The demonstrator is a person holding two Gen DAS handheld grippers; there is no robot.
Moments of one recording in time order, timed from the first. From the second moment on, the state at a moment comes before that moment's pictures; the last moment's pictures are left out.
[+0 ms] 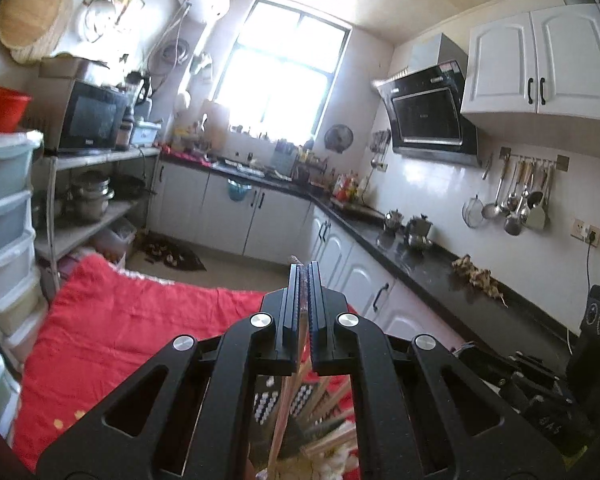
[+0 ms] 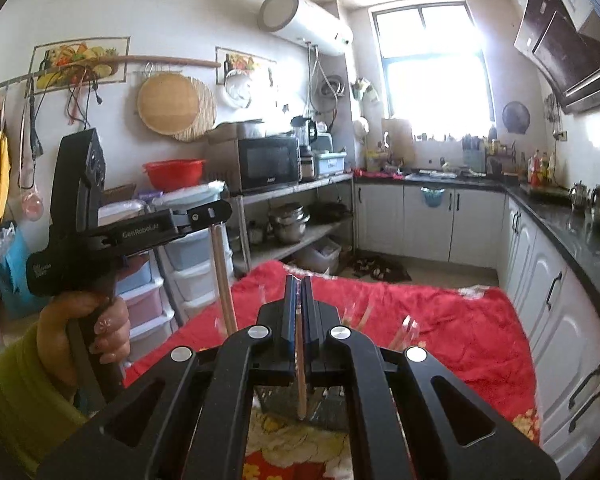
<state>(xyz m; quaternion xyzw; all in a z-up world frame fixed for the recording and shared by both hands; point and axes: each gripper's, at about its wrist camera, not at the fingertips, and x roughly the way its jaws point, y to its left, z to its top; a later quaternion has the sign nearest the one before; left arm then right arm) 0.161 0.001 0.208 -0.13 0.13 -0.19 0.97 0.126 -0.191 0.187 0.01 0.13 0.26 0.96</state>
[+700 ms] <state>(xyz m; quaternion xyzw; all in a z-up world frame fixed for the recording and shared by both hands) 0.210 -0.015 0.194 -0.11 0.10 -0.13 0.98 0.164 -0.204 0.211 0.01 0.09 0.21 0.97</state>
